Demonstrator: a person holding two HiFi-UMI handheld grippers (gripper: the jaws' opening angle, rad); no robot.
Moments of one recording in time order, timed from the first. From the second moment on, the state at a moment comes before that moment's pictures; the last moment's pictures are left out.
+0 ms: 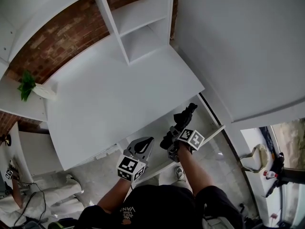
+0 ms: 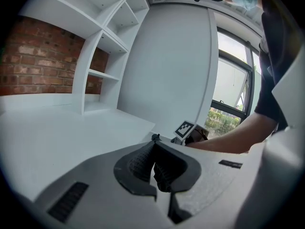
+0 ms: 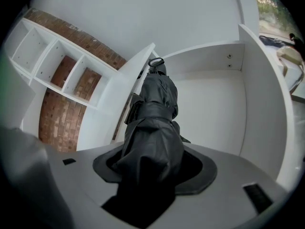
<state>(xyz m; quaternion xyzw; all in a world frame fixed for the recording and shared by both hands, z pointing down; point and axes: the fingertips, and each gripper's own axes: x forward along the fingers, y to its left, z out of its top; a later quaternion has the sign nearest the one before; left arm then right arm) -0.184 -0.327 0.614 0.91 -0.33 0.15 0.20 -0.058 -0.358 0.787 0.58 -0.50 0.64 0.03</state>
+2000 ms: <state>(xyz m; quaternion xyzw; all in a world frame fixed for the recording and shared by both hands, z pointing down) -0.129 -0.317 0.618 0.91 -0.33 0.16 0.19 0.001 -0.349 0.727 0.63 -0.58 0.49 0.14</state>
